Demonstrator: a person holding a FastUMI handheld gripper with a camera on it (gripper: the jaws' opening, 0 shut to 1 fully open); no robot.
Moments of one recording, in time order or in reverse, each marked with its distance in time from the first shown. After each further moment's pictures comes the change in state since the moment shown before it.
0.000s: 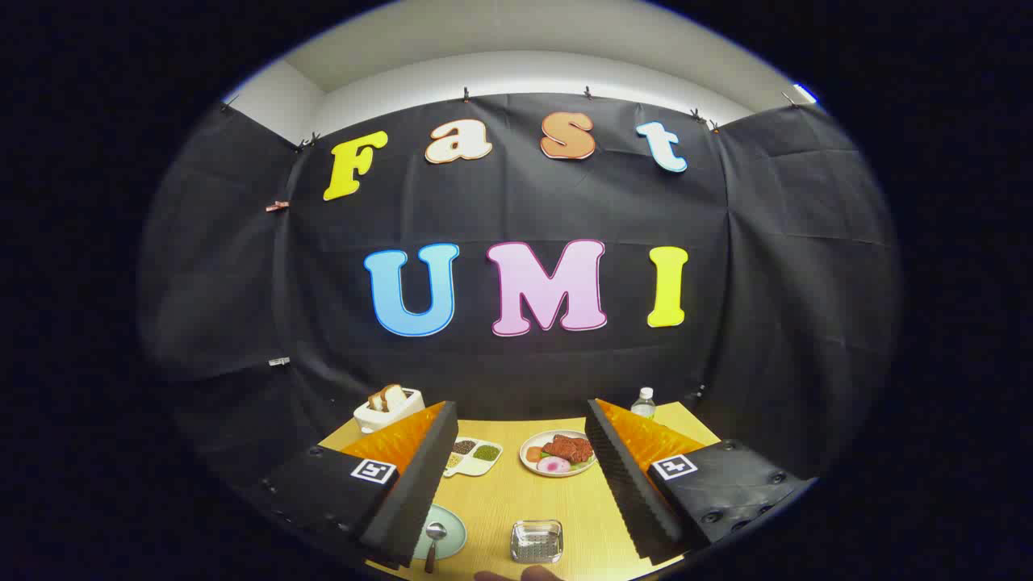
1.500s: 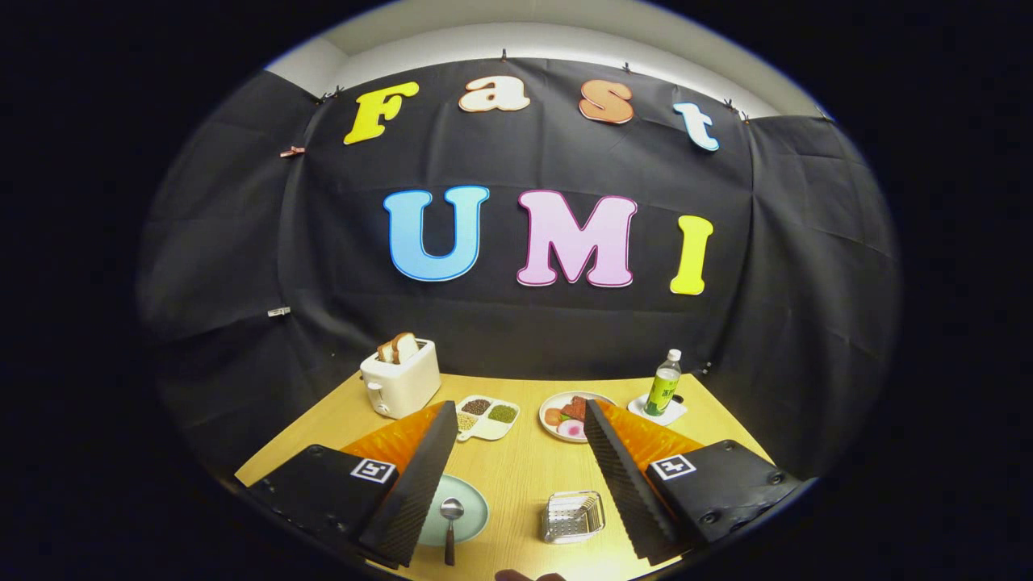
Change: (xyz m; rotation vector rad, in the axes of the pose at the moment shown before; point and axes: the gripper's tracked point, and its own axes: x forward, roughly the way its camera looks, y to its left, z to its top) arm 0.017 0.075 -0.079 -0.074 0.157 0.002
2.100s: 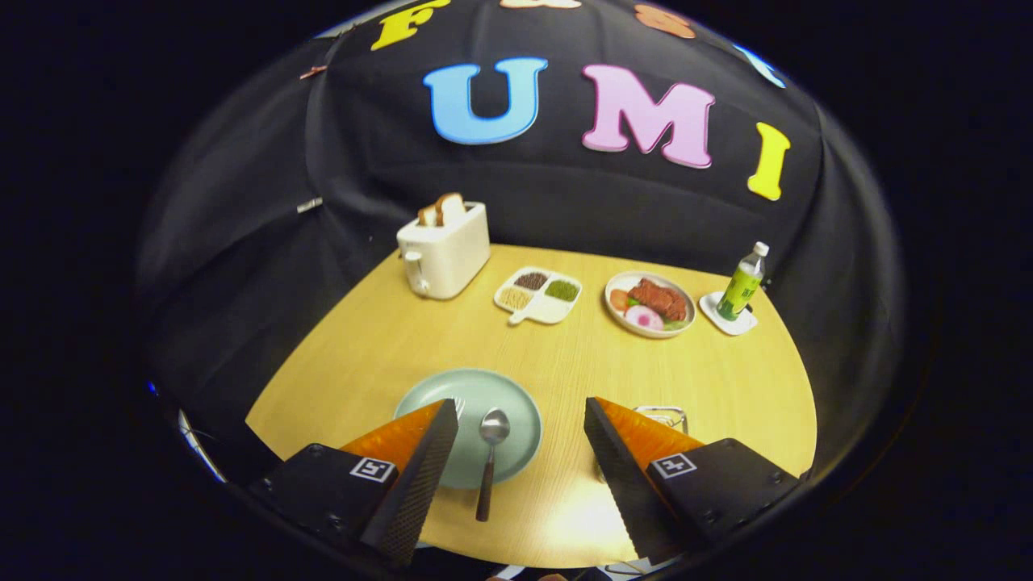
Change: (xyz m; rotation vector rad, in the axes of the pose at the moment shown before) arm 0.025 0.064 -0.160 -0.084 0.506 0.180
